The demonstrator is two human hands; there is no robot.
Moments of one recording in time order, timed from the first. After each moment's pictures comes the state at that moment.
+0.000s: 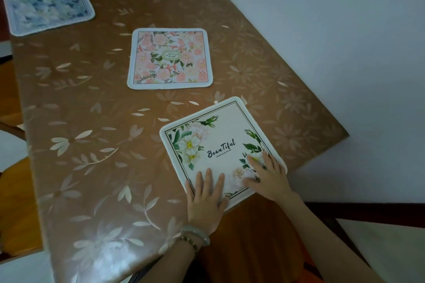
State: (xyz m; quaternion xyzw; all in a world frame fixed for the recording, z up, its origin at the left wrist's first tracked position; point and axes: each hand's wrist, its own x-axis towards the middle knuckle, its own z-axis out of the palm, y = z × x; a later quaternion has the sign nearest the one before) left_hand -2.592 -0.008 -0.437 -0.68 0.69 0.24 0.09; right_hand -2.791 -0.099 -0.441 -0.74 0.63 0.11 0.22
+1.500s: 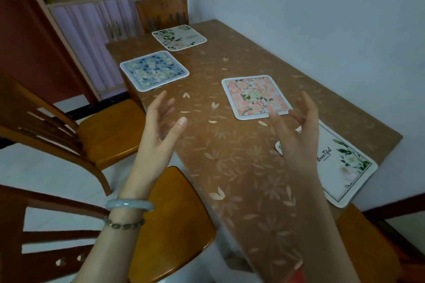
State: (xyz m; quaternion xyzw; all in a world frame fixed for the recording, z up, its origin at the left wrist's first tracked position) left_hand -2.056 0.018 -0.169 -0.50 0.58 0.35 -0.54; right_hand -2.304 0.003 -0.169 -0.49 0.58 -0.60 0.26
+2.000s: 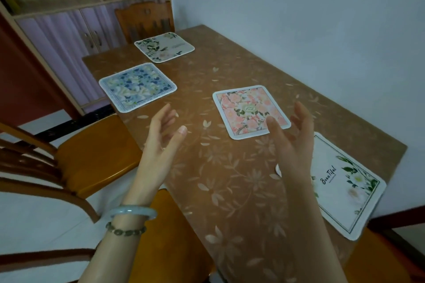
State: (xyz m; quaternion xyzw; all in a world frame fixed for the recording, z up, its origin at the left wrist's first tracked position) left_hand -2.070 -0.102 -0.191 -0.51 0.57 0.39 -0.51; right_hand -2.312 -0.099 -0.188 -0.45 0.60 -0.61 0.24
